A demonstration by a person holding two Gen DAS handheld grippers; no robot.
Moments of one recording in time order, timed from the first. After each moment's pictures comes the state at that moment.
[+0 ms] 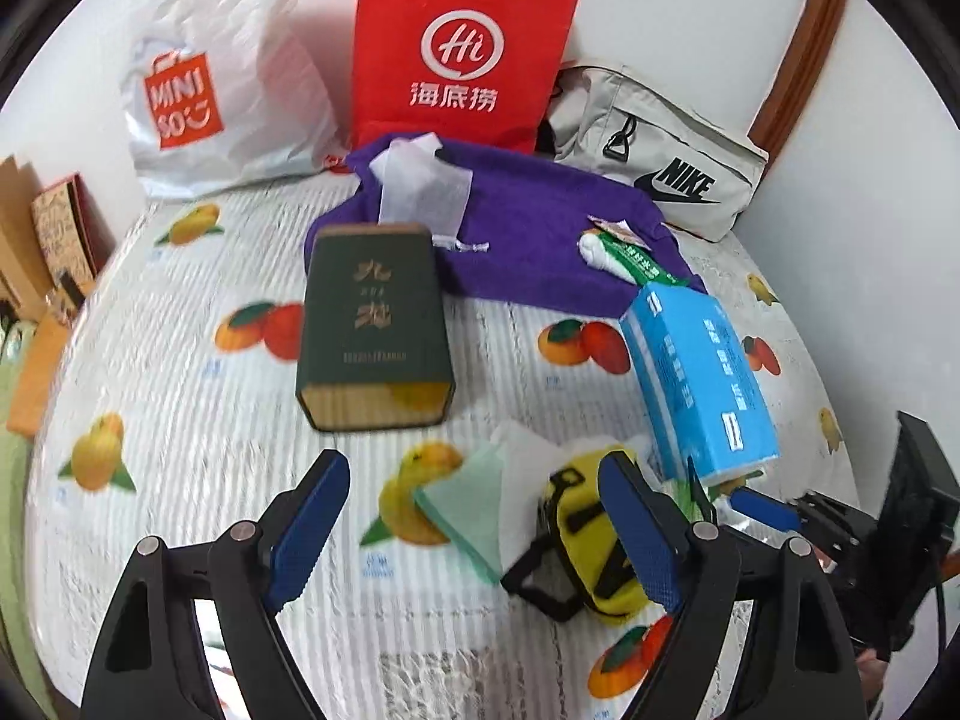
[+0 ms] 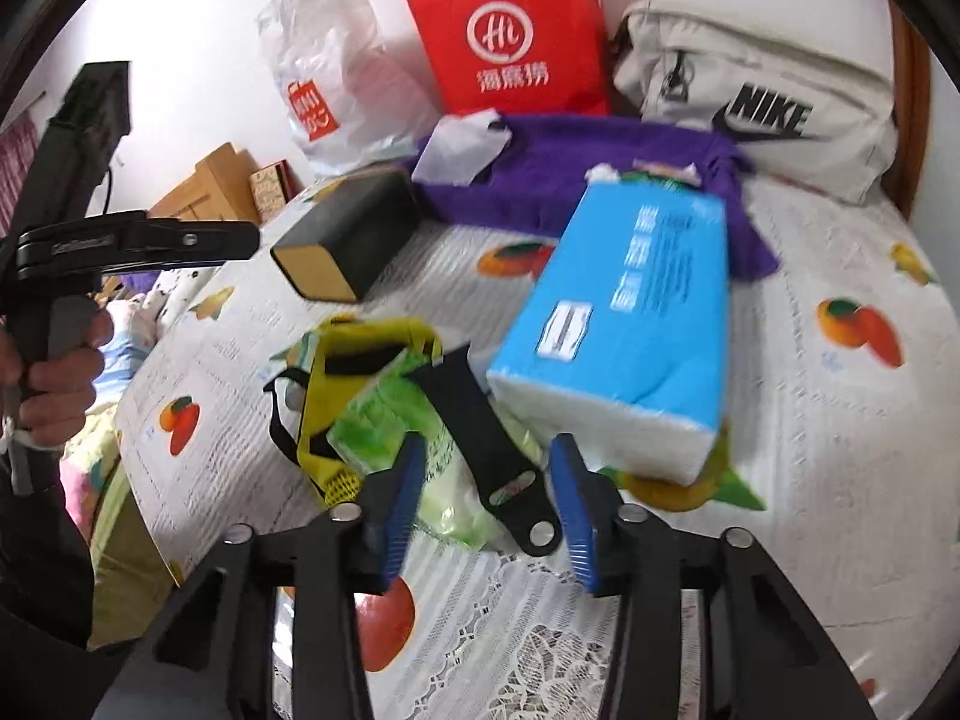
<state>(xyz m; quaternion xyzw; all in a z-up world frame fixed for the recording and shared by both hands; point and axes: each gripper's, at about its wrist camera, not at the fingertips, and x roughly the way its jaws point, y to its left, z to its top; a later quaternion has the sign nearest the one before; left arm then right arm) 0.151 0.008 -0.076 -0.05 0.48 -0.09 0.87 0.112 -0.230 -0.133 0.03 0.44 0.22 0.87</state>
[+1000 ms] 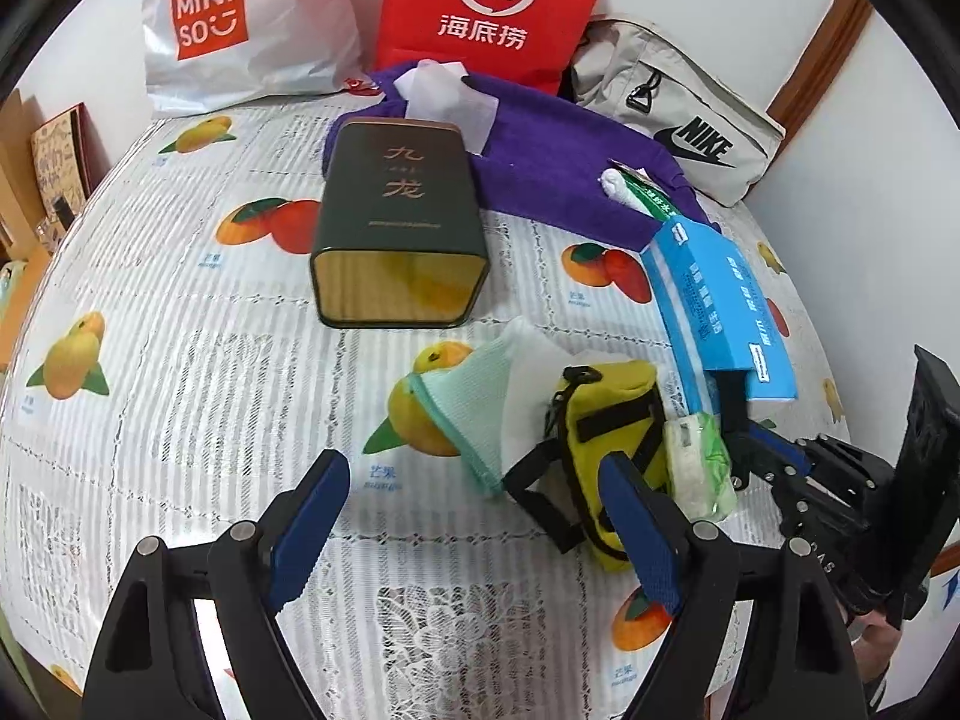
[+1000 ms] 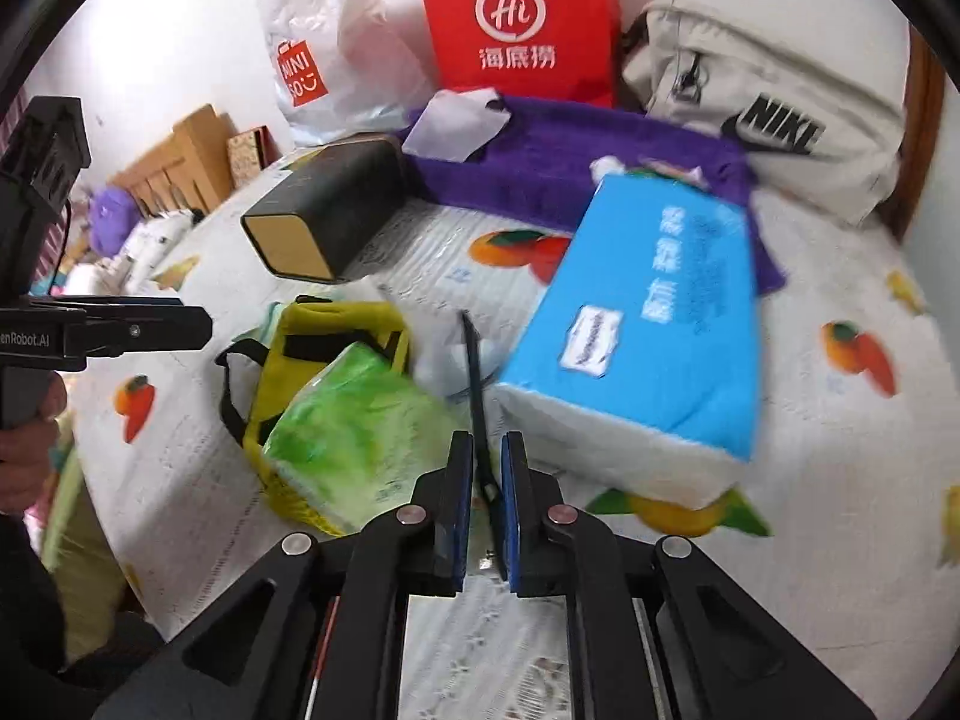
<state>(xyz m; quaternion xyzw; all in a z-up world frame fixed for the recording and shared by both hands) 0.129 0.026 -0.115 -0.08 0.51 -0.09 0.85 0.118 -0.203 -0.136 -0.04 0.44 0.18 0.88</state>
